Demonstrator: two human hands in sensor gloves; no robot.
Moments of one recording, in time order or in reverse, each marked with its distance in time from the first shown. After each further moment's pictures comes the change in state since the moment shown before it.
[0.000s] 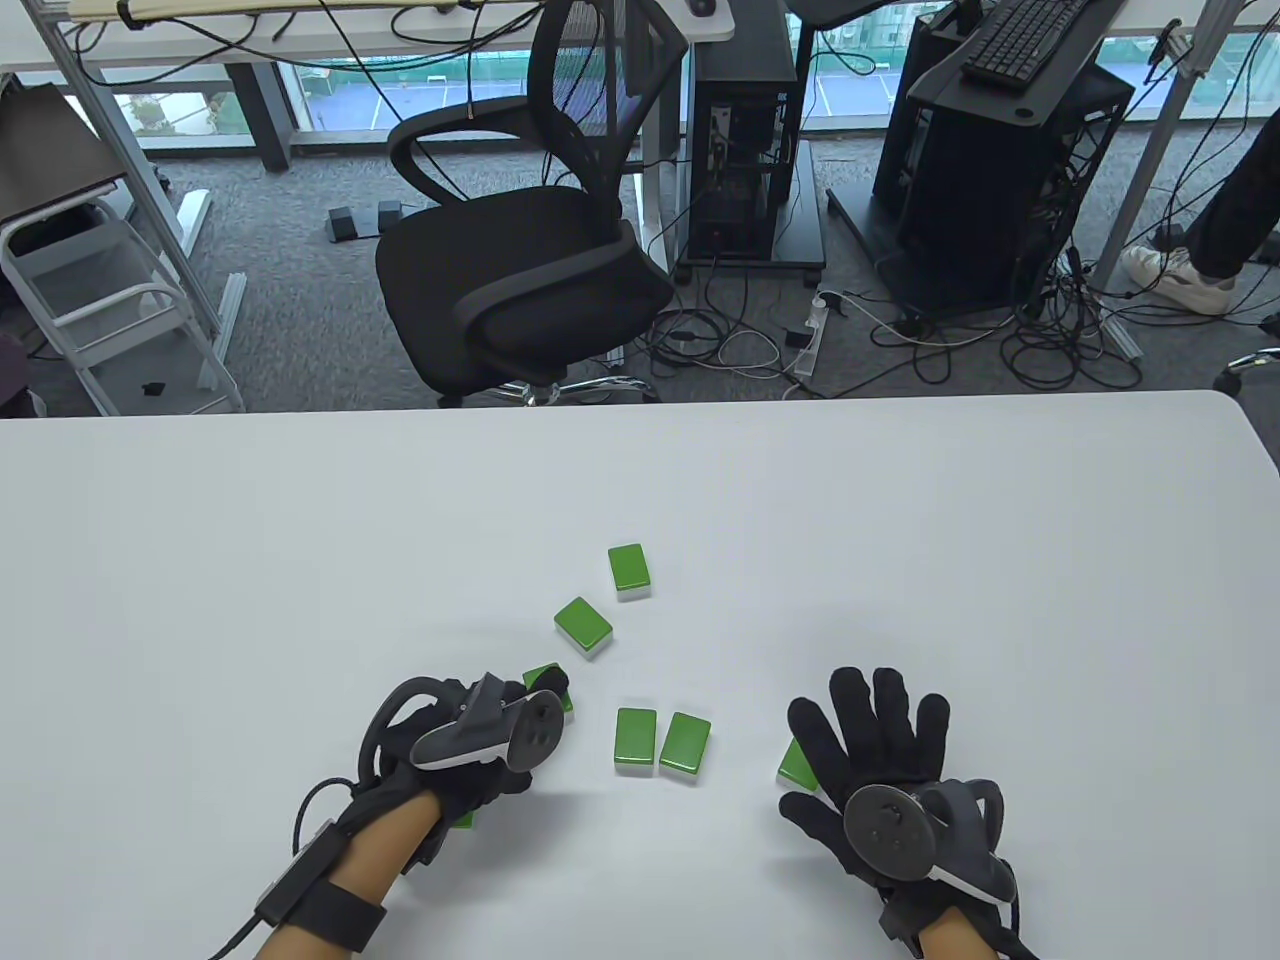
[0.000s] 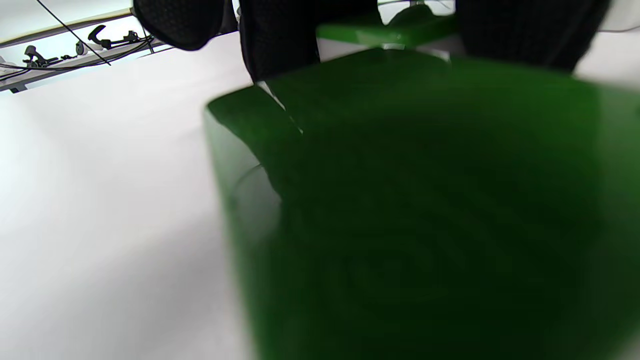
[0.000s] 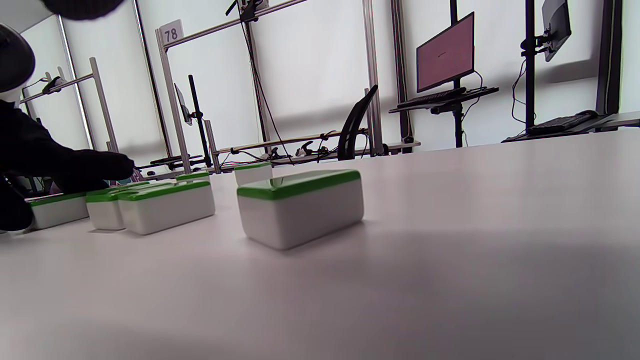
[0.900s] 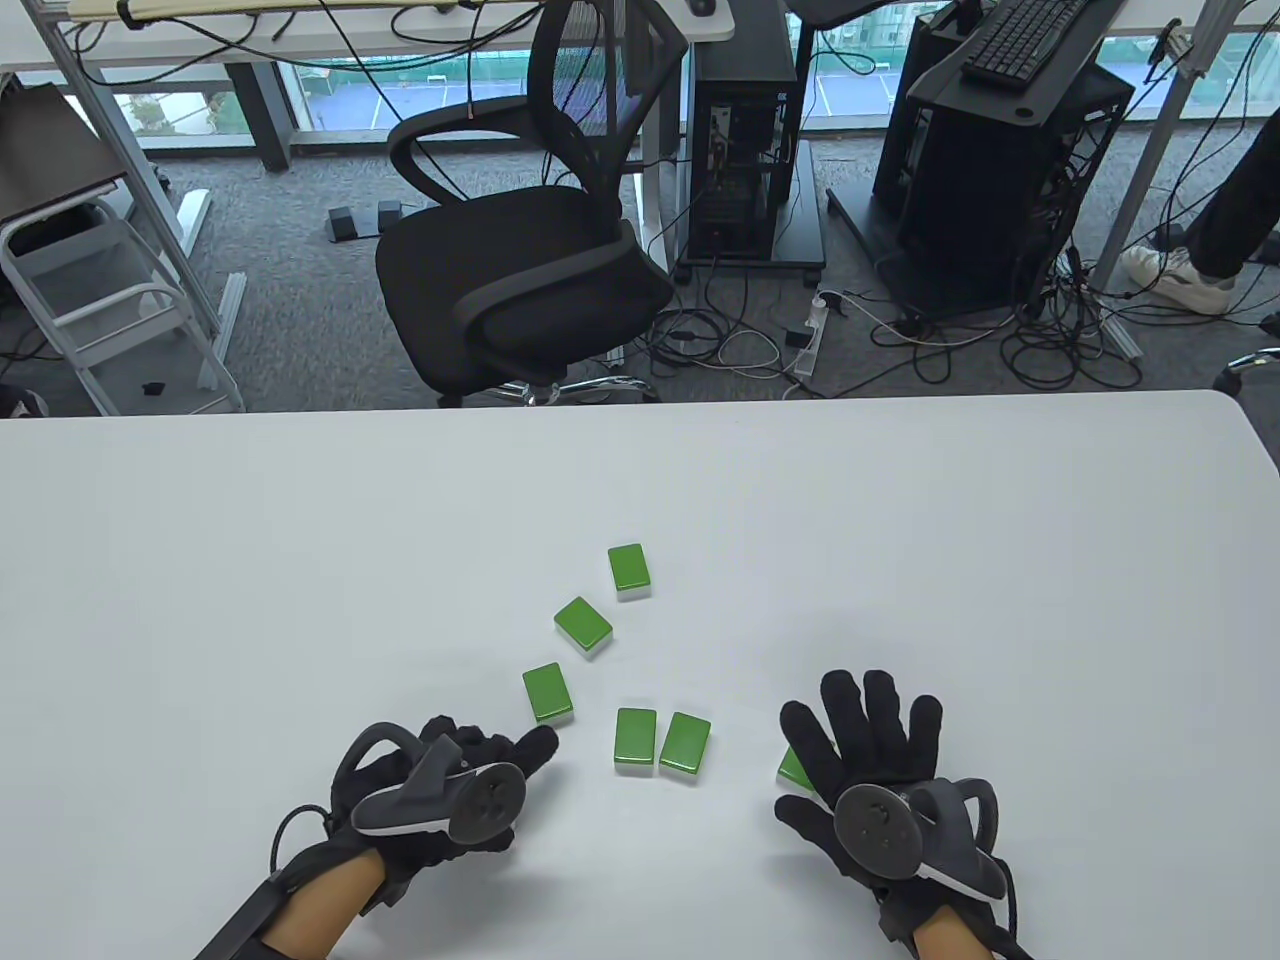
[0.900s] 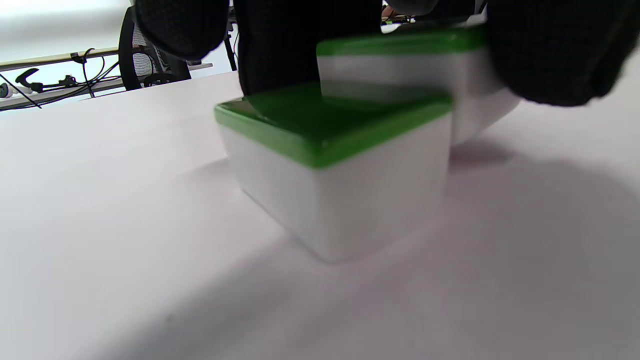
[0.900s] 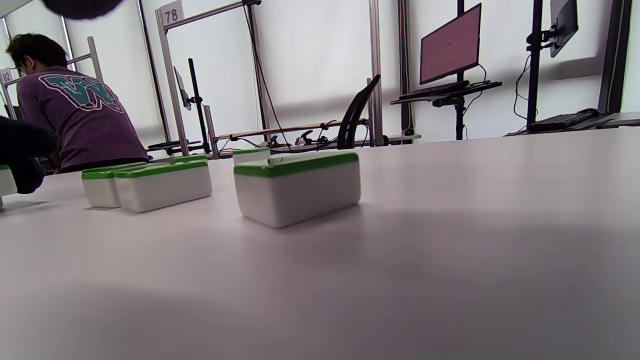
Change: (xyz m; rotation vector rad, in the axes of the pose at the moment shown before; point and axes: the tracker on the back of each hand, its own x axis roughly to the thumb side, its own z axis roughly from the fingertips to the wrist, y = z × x) left_hand -0.002 -0.008 0.054 0.159 -0.175 0.027; right_hand 0.002 0.003 -0.002 0.034 -0.001 0.034
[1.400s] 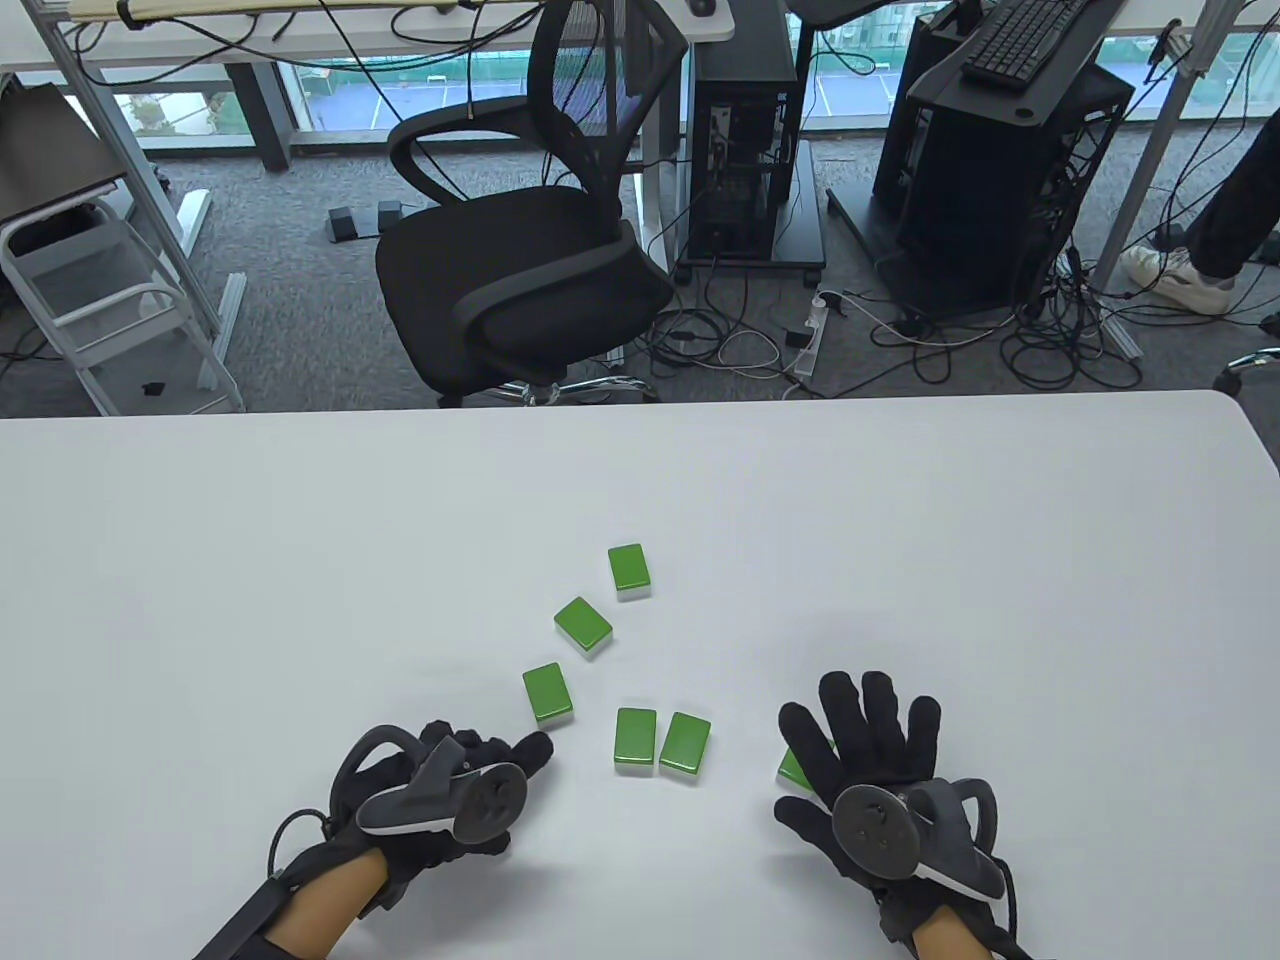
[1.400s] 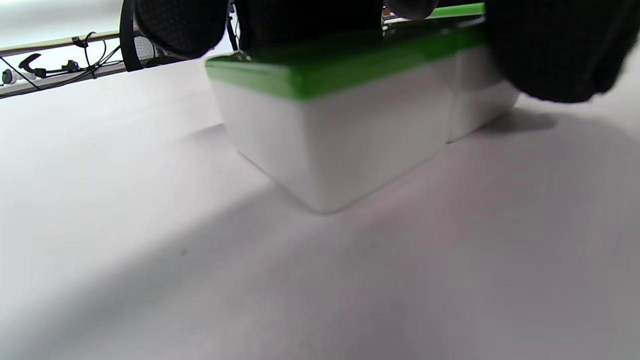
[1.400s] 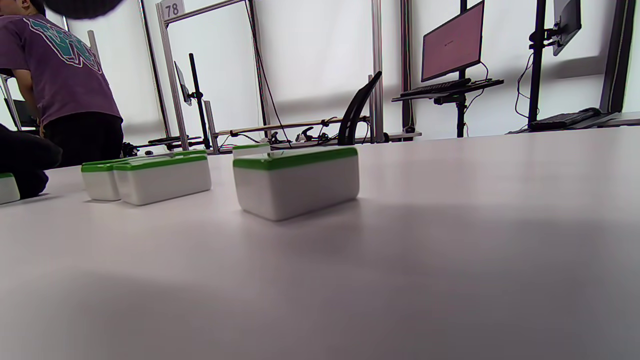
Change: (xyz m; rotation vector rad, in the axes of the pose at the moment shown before) left_hand 0.000 -0.008 -0.002 -0.062 0.012 -0.011; right_hand 0.002 0.000 0.000 0.011 -0.003 0.010
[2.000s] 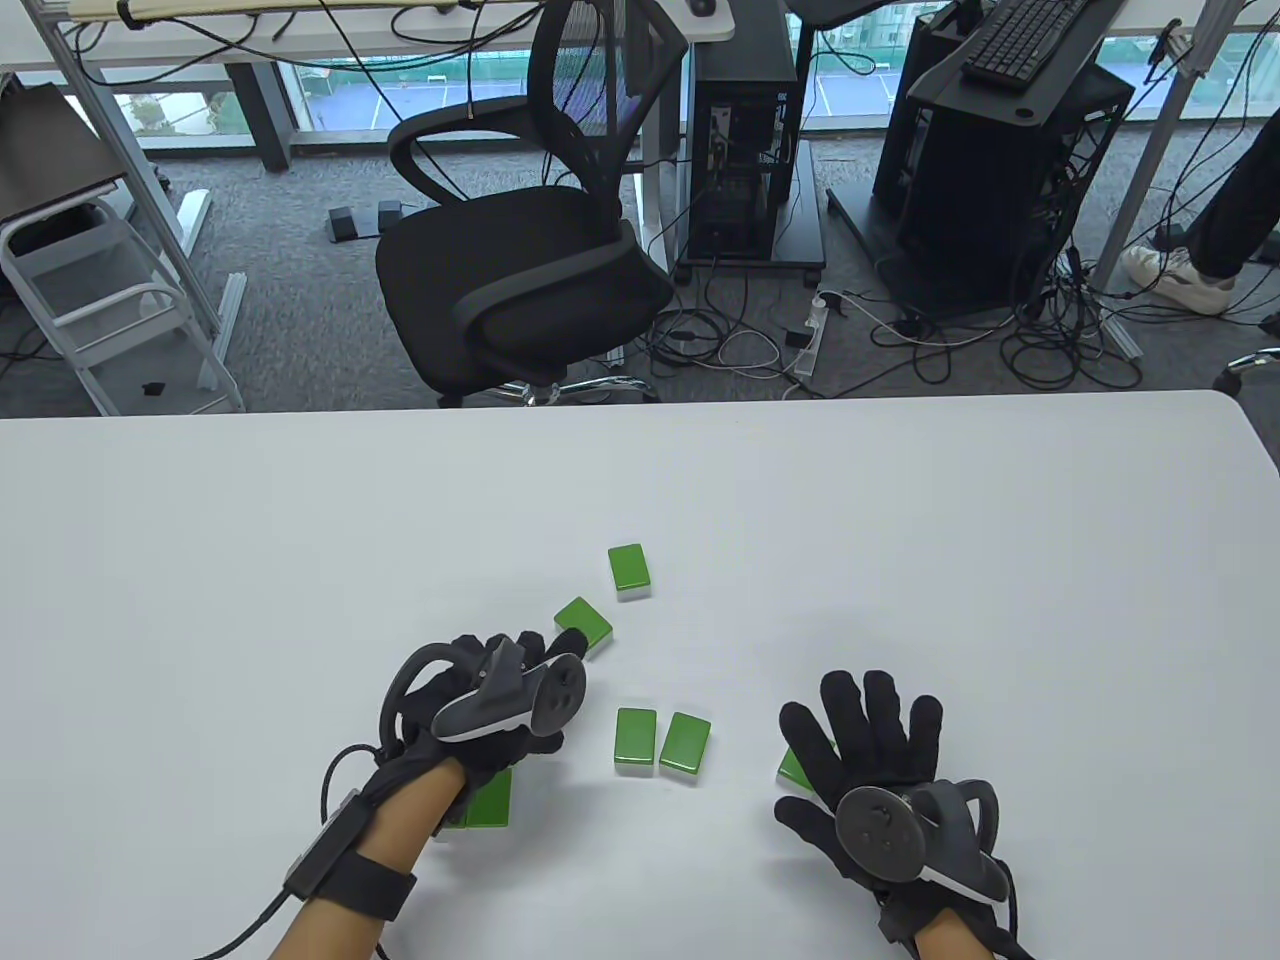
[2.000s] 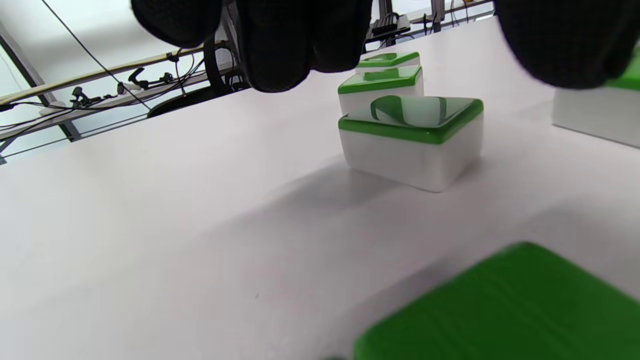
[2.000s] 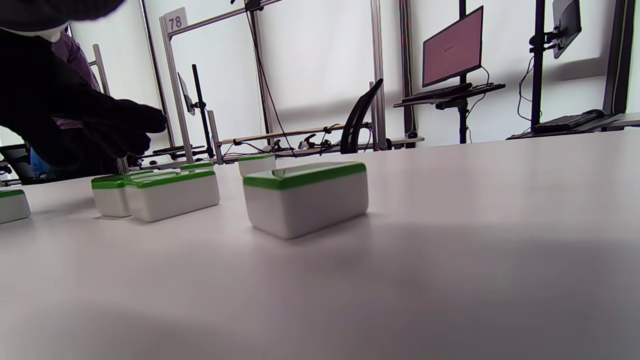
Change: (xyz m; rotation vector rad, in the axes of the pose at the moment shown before) left_hand -0.006 0.052 -0.075 -0.034 0.258 -0.019; right_hand 0.000 -0.003 0.001 -0.024 -0.009 -0.022
